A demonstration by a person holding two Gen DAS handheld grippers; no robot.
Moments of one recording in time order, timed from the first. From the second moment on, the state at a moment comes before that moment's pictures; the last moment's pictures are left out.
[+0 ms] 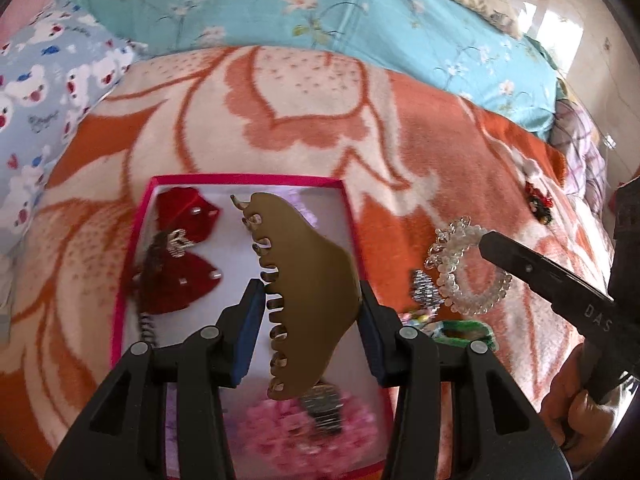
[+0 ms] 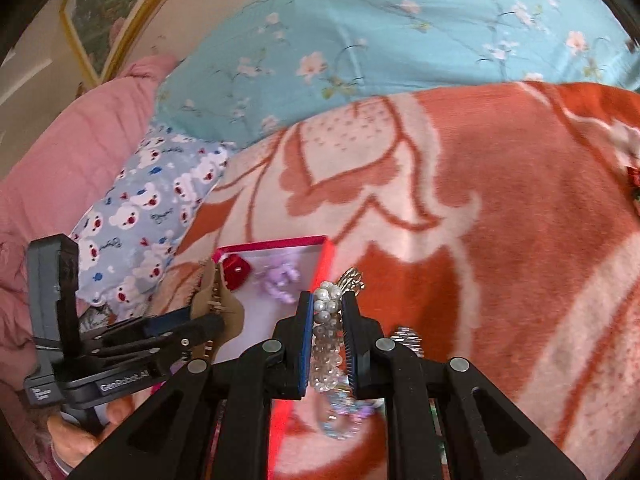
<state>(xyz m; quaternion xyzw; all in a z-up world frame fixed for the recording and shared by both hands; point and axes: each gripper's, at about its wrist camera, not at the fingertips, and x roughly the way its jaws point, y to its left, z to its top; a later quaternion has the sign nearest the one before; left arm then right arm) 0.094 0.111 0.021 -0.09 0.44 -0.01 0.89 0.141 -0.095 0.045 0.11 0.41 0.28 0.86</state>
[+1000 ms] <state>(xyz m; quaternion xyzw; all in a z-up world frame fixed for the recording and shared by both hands) 0.107 0.155 -0.035 -0.09 0.49 0.03 0.87 0.168 -0.009 -0.029 0.11 0.48 0.32 0.81</state>
